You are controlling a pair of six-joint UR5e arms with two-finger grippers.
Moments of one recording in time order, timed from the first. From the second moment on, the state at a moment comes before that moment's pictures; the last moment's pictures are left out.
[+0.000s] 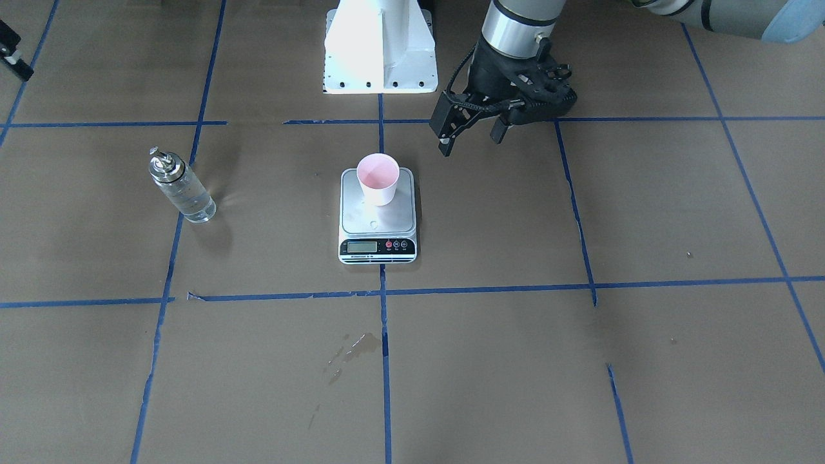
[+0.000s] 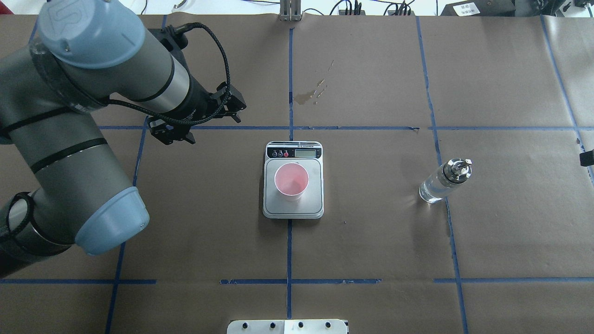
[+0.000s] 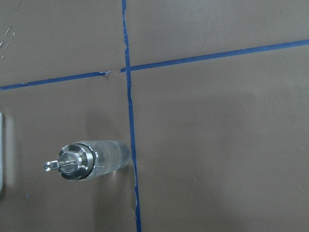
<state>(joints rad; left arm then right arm) -0.73 -2.23 -2.02 -1.37 -1.99 -1.49 1.18 -1.84 2.38 -1.46 2.33 0.84</state>
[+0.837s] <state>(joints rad) -0.98 -2.08 -2.08 -1.26 -2.13 -0.90 0.38 -1.85 2.41 -1.24 1.46 1.48</state>
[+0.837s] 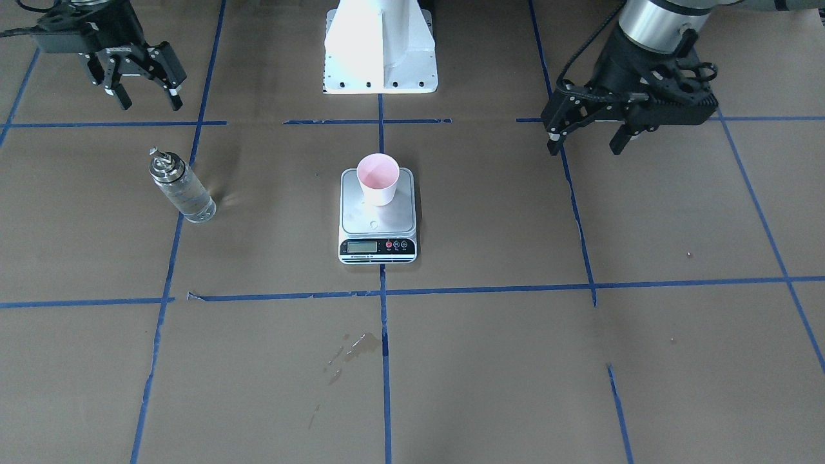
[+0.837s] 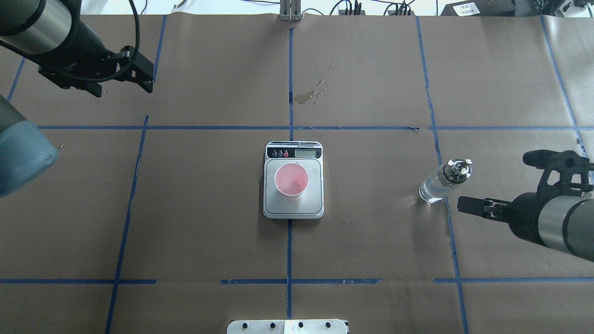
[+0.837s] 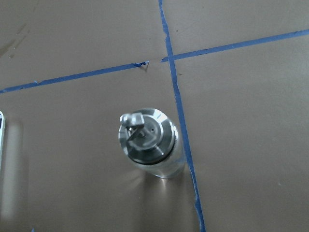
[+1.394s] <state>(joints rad) -1.07 -1.90 -2.09 -1.27 -2.04 -0.44 0.21 -1.78 2.26 -1.23 1.06 1.53</state>
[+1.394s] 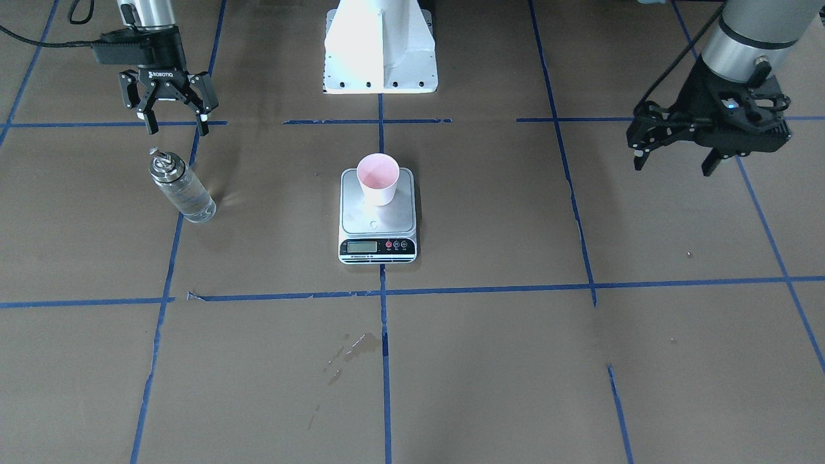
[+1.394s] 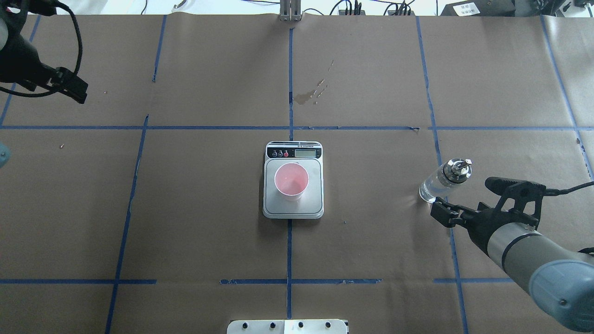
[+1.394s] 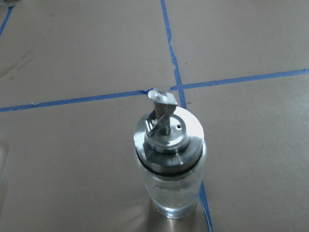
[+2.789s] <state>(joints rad) -1.13 -1.86 -2.06 -1.27 -1.97 -0.30 0.16 -1.69 1.94 -0.94 0.84 1.37</state>
